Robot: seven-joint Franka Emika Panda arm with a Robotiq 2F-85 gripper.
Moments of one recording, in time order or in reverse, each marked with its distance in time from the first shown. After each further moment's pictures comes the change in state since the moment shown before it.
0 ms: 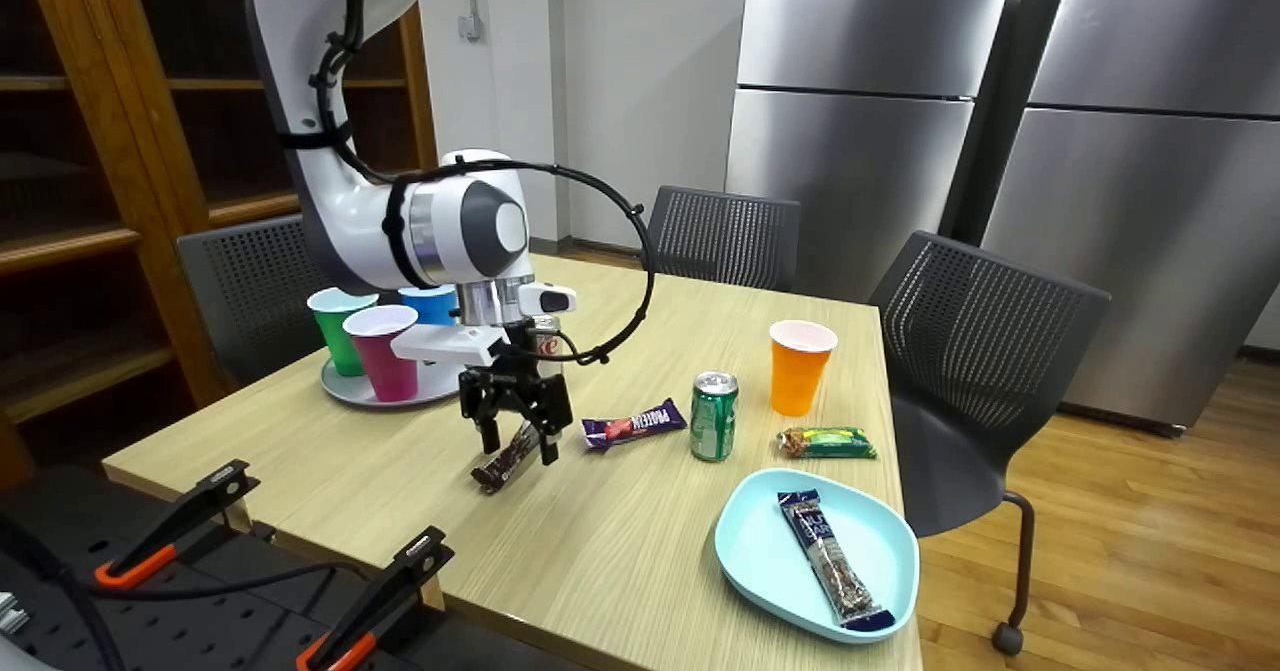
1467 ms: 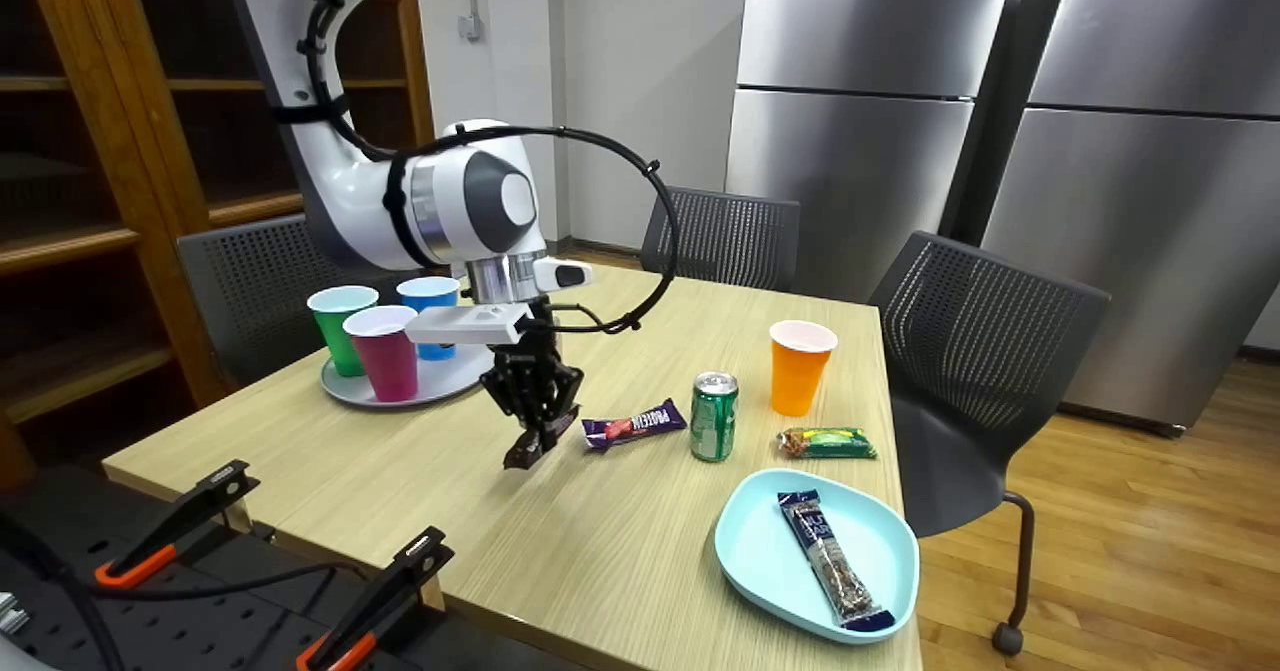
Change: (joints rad) arm 0.064 -0.081 -0.104 -0.057 -0.012 0.029 -0.097
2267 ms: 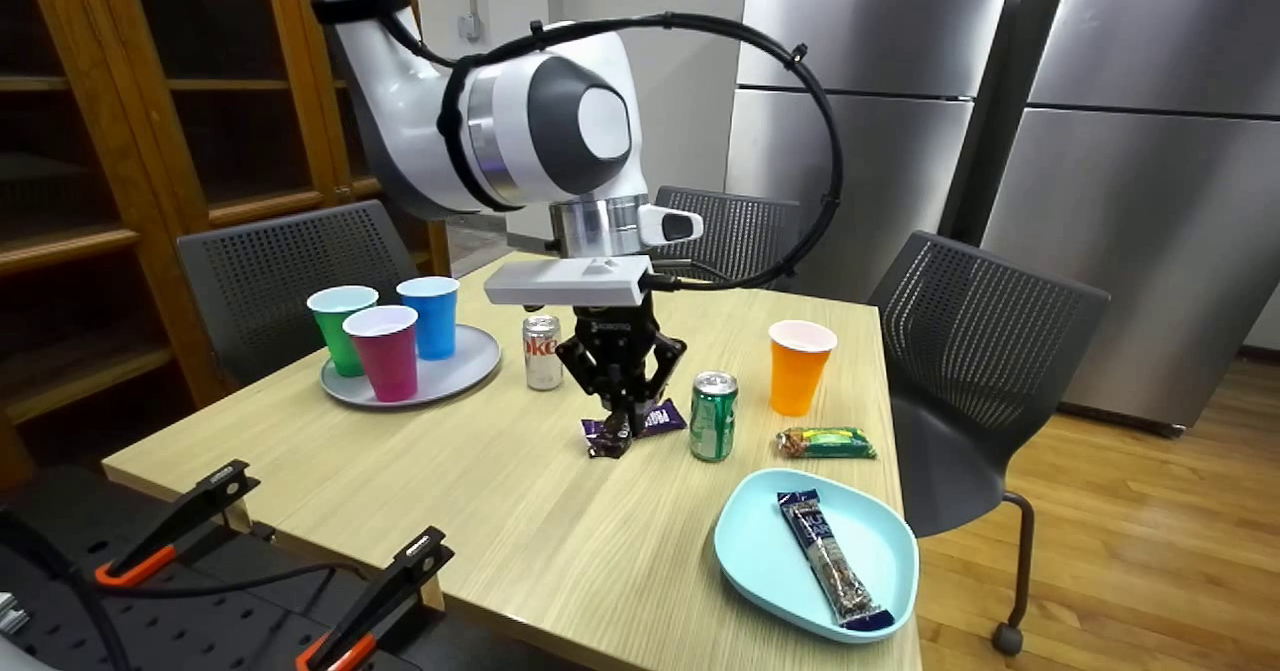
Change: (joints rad) arm -0.231 -0.248 -0.070 -0.119 -0.047 -0.034 -0.302
